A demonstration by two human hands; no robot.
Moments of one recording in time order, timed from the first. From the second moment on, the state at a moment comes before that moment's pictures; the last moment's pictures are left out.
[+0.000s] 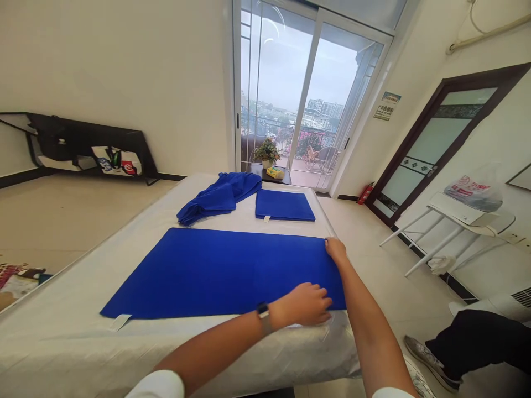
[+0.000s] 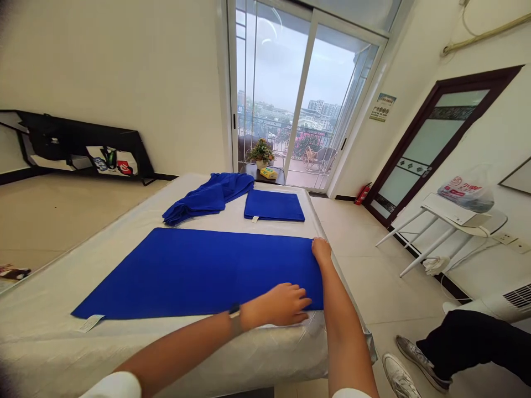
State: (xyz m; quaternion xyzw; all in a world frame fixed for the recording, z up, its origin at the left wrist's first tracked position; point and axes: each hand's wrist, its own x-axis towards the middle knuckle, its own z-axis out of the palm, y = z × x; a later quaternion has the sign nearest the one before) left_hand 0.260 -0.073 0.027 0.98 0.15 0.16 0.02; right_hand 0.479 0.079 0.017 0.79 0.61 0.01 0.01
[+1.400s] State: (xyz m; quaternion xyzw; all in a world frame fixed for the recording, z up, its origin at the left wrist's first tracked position) left_hand 0.240 -0.093 0.037 0.84 0.37 0.34 0.22; right_hand 0.421 0.119 0.095 0.71 0.57 -0.24 -0.33
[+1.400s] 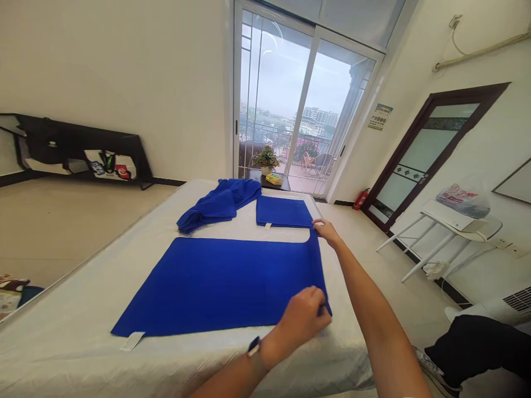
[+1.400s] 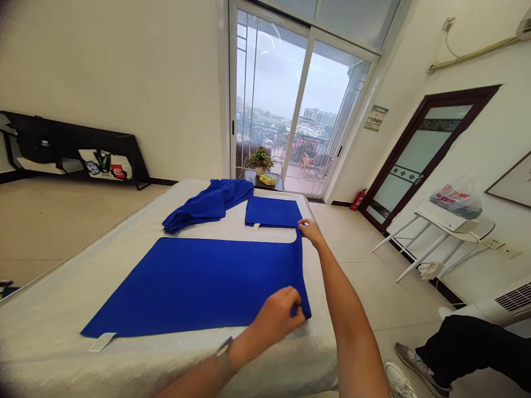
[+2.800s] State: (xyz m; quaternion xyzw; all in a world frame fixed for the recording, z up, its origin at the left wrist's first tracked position) left_hand -0.115 -0.133 -0.024 0.53 0.82 0.20 -0.09; right_hand -0.016 0.148 -0.005 0.47 0.82 -0.22 -0.24
